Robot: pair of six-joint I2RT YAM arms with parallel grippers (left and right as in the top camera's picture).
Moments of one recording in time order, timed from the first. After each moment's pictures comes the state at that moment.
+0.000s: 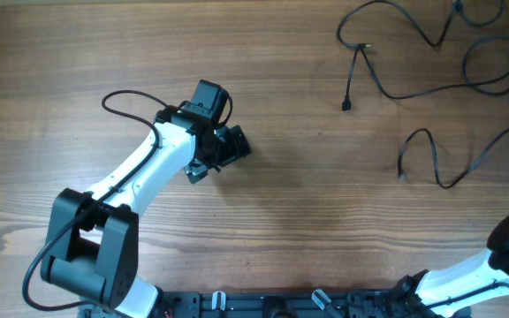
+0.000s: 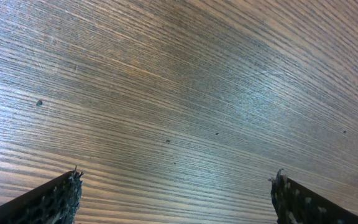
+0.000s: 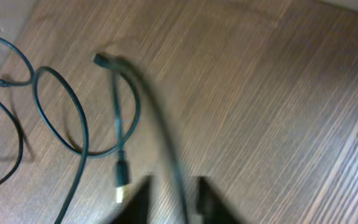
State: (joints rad) left arm -0.38 1.72 1.13 -0.80 0.17 -0.81; right arm -0.70 1.85 1.53 -0.63 0.00 0.41
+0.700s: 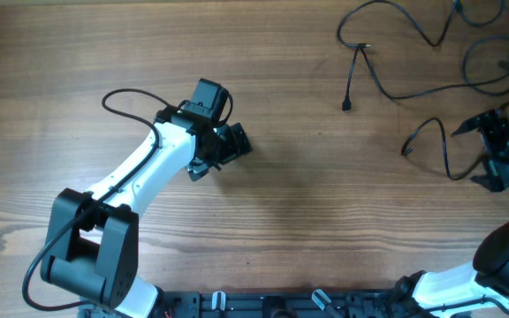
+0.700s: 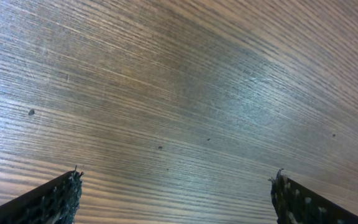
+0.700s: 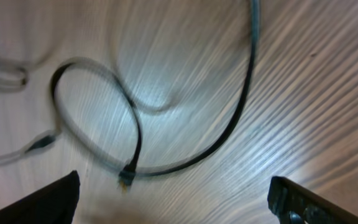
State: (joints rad) left arm -0.38 1.72 1.13 -0.77 0.17 -0.81; right arm -0.61 1.72 1.37 -1.20 -0.28 0.56
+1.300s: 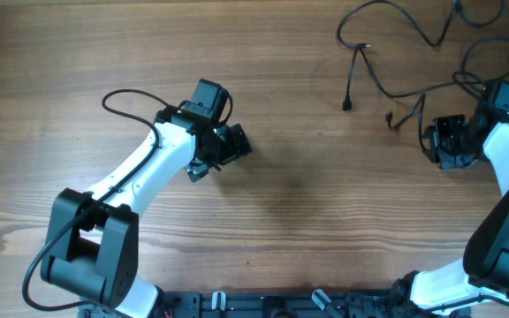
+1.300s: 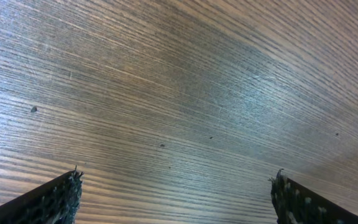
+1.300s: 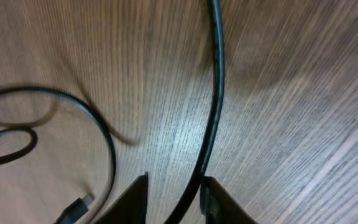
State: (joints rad) left arm -0.38 1.72 1.13 -0.78 0.17 -0.81; right arm -0.40 1.72 1.09 -0.69 -0.28 1.04
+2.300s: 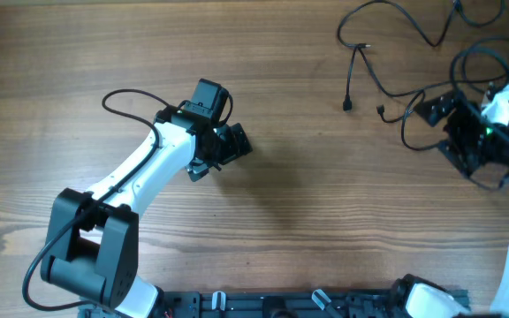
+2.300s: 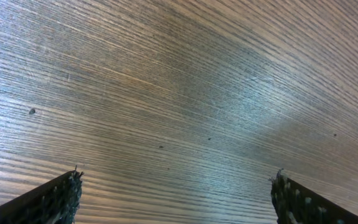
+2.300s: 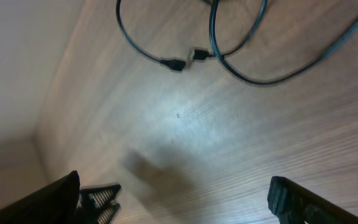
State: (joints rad) left arm -0.38 1.72 1.13 -0.78 0.17 -0.81; right arm -0.40 1.29 1.23 -1.07 -0.56 0.42
